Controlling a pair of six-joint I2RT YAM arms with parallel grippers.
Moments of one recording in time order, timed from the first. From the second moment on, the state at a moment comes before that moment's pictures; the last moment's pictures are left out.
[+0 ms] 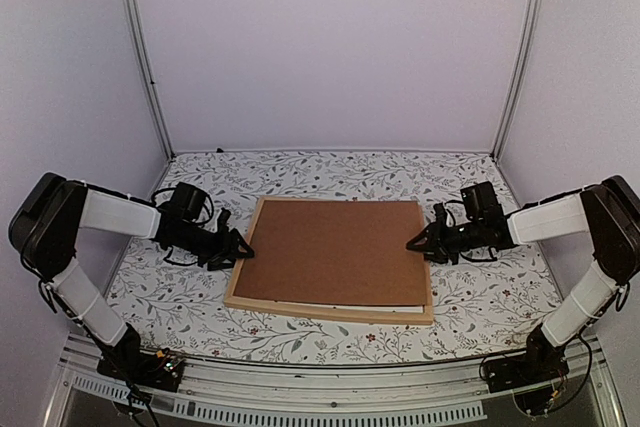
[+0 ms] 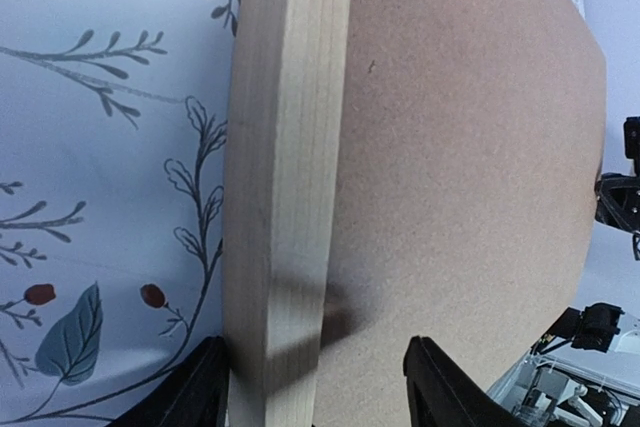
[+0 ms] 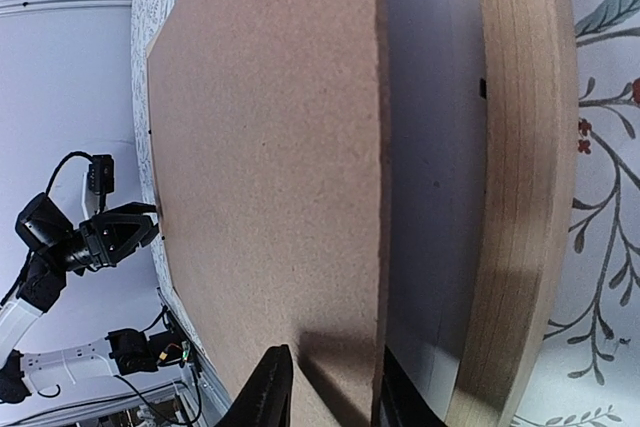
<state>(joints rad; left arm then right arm) -0.33 1.62 0.70 -0.12 0.52 -0.58 0.37 1.59 0.66 0.10 -0.63 0.83</state>
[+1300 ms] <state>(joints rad) -0.37 1.62 0.72 -0.15 0.43 -0.57 0.42 1.59 0.79 -0.11 -0.65 0.79</state>
